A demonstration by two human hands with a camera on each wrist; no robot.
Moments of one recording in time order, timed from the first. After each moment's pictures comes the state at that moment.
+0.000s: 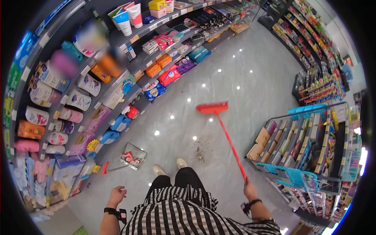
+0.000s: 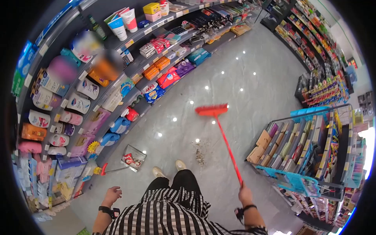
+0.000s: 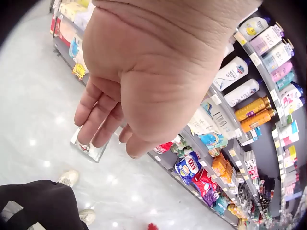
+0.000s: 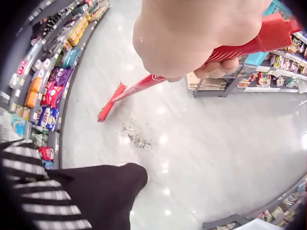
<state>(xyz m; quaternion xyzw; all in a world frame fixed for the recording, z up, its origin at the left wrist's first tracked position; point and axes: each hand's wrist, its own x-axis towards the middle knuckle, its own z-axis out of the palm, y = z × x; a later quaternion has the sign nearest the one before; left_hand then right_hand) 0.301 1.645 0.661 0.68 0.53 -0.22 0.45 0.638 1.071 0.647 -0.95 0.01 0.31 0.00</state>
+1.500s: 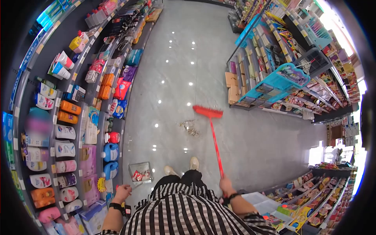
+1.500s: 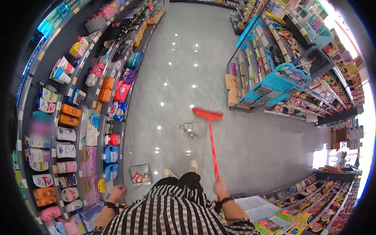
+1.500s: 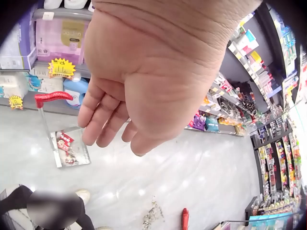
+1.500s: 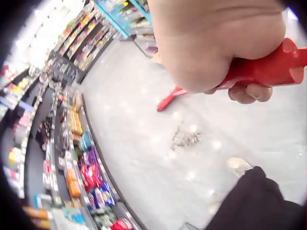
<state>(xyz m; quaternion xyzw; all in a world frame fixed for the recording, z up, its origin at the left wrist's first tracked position) 0.337 1.718 0.636 0.80 0.28 -0.37 0.39 0.292 1.172 0.567 -0.85 0.35 0.32 0.24</state>
